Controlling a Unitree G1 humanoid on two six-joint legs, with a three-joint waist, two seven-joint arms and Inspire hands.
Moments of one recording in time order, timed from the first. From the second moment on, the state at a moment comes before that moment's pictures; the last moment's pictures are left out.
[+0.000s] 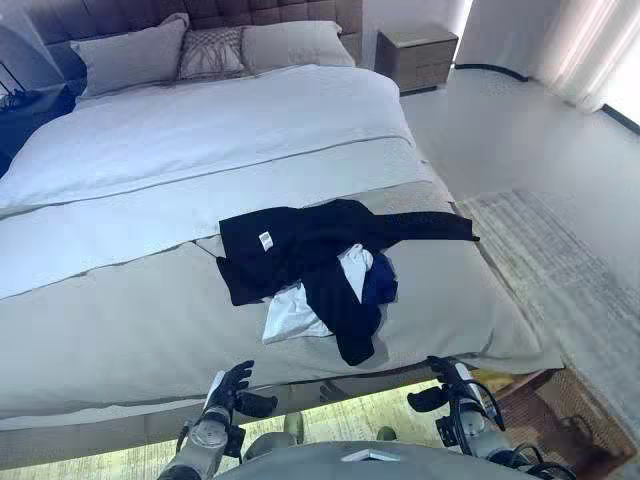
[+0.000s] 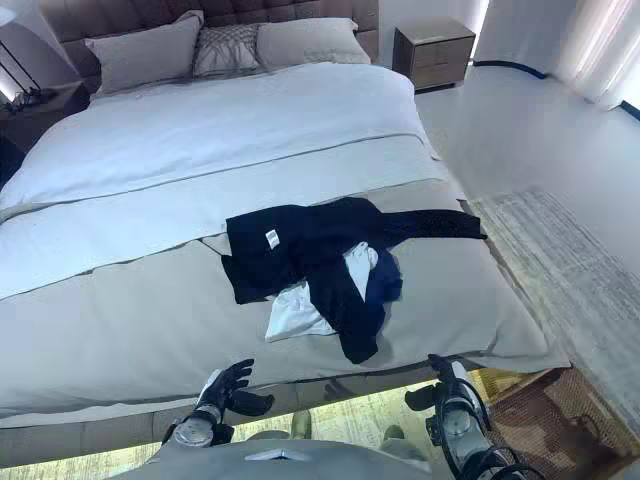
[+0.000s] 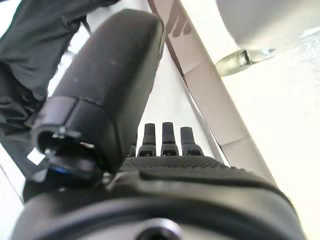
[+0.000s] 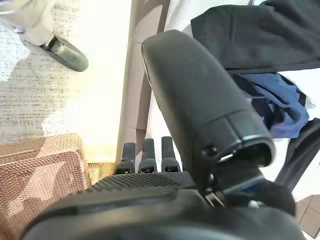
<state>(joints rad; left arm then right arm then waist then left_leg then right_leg) 0.03 0.22 -0.27 1.02 -0.04 -0.14 0.12 -0.01 -0.29 0.28 1.05 -0.01 -0.07 -0.26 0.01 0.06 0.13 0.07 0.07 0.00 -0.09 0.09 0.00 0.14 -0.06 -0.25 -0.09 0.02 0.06</state>
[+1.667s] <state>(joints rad) -0.07 0.38 -0.29 0.78 -0.09 -0.10 0.09 -0.67 -0.54 0.38 0.57 -0.15 0.21 -0.29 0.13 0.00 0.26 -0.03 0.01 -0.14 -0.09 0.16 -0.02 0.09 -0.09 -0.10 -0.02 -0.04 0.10</state>
